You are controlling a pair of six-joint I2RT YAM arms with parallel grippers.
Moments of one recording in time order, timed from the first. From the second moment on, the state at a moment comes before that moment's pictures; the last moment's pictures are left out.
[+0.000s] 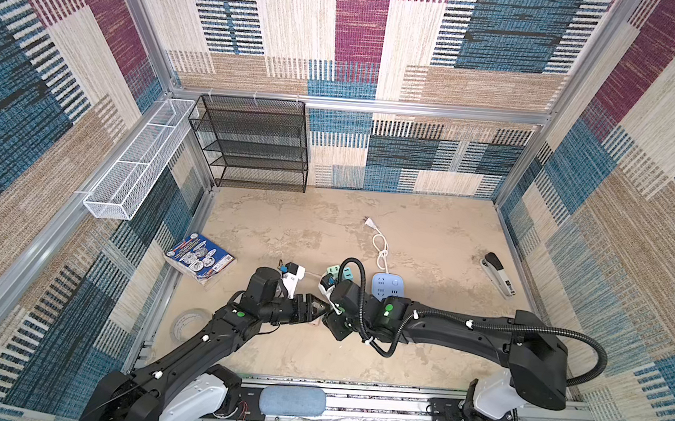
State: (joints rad) left arm -0.43 1.01 0.42 -0.07 0.67 -0.73; right arm 1.12 1.59 1.05 -0.38 0.07 0.38
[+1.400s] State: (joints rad) left arm -0.43 1.04 0.40 0.06 0.69 -0.79; right arm 1.12 1.60 1.08 -0.35 0.09 0.35
